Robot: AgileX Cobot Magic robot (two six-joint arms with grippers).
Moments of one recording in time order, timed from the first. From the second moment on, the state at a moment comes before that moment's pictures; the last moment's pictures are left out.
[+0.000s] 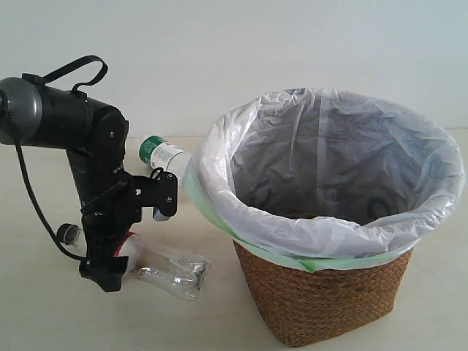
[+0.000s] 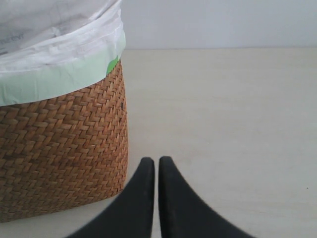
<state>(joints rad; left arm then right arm) -0.43 2.06 -1.35 0.12 0.93 0.96 0.11 0.00 0.00 0.18 0.35 -0.13</state>
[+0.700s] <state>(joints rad) -0.43 2.07 -1.35 0.12 0.90 0.93 0.11 0.00 0.00 0.18 0.35 -0.13</state>
